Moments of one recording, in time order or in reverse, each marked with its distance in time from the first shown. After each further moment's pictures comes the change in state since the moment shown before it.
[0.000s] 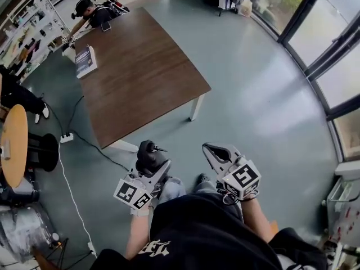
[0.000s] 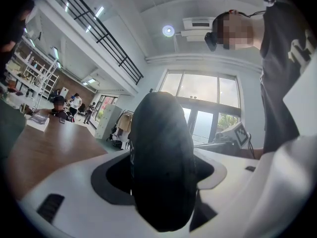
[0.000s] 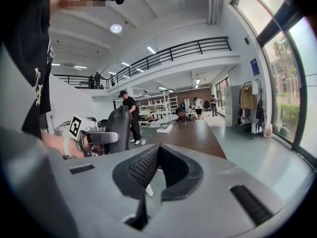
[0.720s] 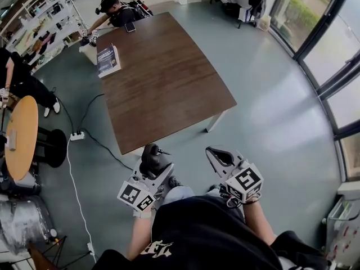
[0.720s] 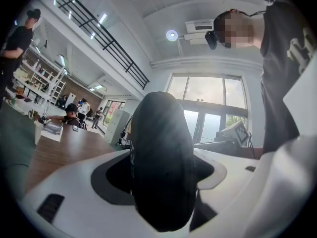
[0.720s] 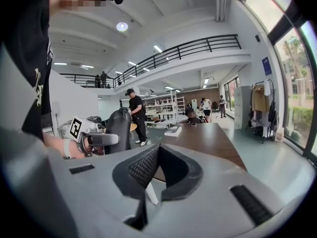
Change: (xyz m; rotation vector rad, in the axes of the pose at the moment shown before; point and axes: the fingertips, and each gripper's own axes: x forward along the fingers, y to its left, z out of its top) left arm -0.063 0.103 0.035 0.010 -0.033 0.068; right arm 0.111 0.054 0.035 -0.029 -0.002 0.071
